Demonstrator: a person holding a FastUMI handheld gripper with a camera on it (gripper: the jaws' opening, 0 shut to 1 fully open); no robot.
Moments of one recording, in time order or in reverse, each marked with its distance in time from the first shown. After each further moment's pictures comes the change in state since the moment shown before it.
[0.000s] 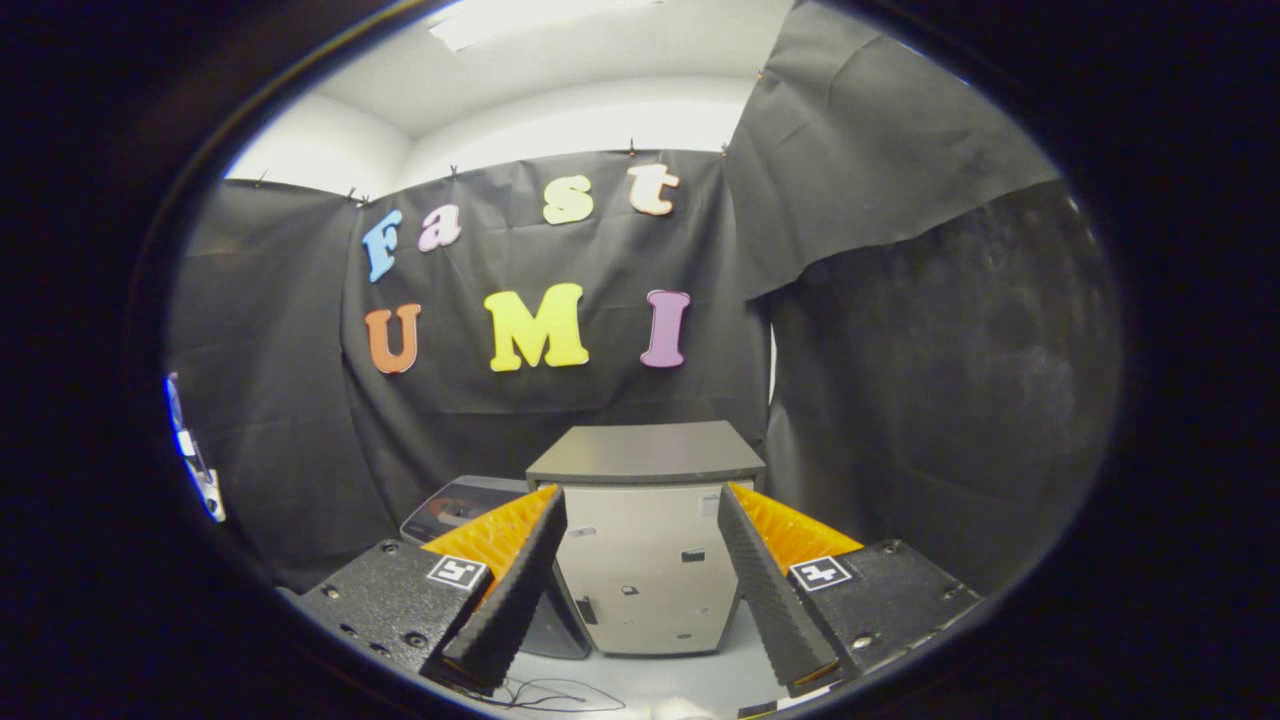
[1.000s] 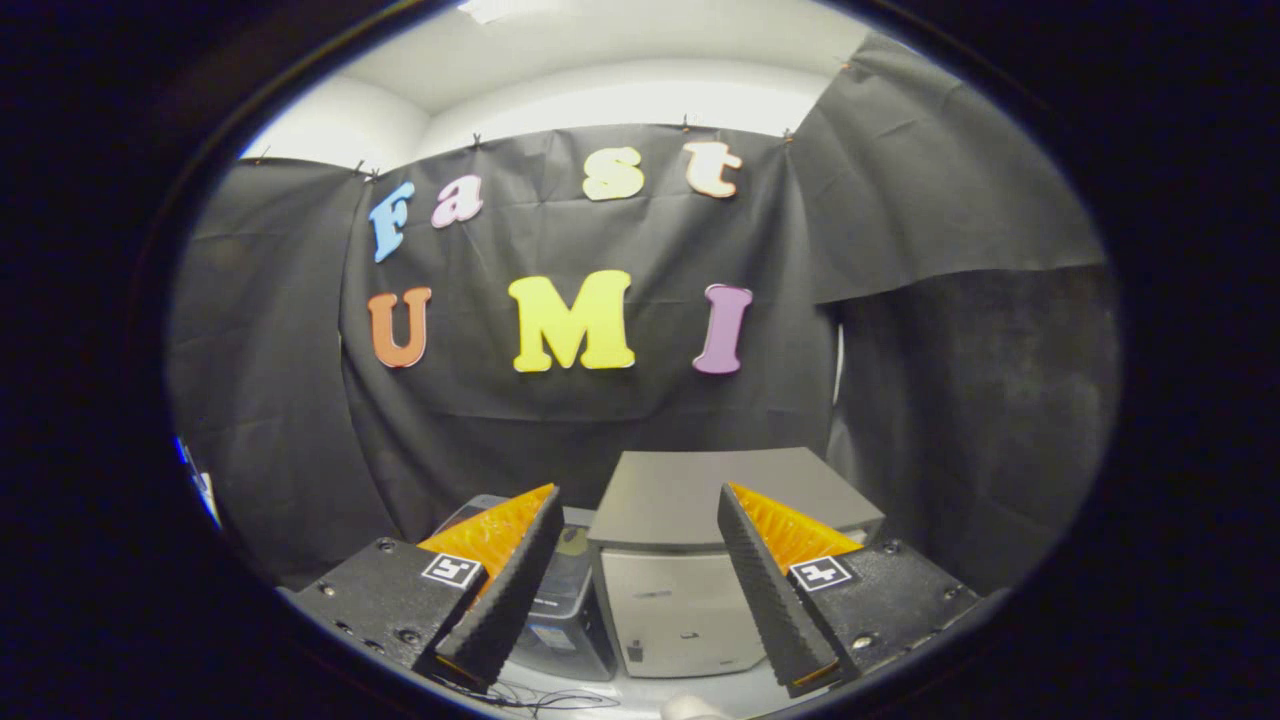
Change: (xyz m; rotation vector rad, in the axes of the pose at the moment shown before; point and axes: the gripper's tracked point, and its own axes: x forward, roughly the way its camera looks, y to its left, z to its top) arm 0.125 0.096 0.029 -0.025 0.034 0.000
